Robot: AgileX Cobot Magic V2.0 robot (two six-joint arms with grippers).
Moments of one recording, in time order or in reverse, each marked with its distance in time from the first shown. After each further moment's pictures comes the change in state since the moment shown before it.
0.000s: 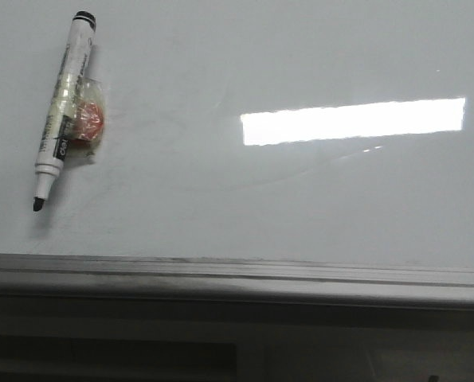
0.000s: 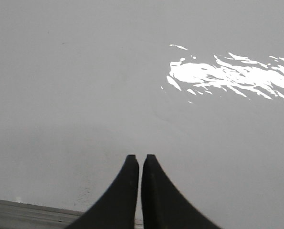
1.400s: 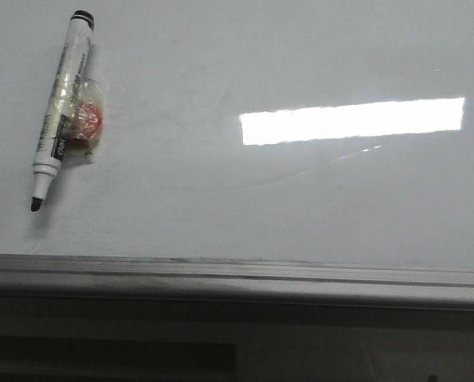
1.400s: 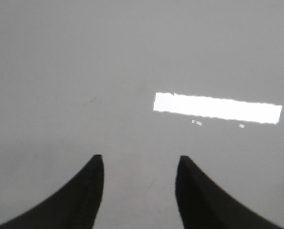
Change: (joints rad) left arm -0.022 0.321 -0.277 -0.049 -0.180 -0.006; right arm 0.093 0.286 -0.342 0.139 0.362 0.009
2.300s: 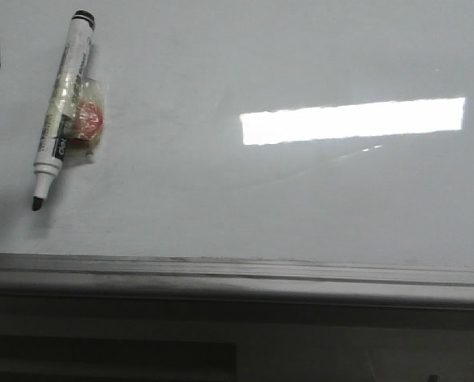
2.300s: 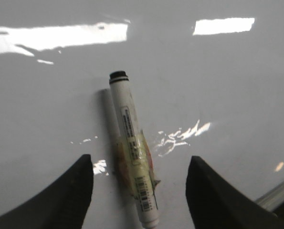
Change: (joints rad) left arm -0.490 0.433 -0.001 0.696 -0.259 -0.630; right arm 0.000 0.000 0.000 0.018 0.058 -0.006
